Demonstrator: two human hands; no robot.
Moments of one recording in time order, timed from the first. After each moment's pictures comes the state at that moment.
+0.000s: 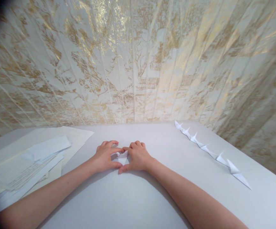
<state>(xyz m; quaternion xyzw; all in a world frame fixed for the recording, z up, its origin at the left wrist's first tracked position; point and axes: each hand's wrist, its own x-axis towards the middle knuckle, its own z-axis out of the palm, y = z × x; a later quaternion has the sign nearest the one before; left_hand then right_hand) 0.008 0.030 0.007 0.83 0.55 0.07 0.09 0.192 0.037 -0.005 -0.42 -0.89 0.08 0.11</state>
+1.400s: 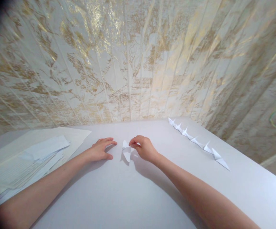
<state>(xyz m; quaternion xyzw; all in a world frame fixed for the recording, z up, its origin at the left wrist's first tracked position) -0.010 0.043 0.017 0.80 0.57 0.00 0.15 0.216 0.018 0.015 -0.44 -0.81 0.16 0.36</state>
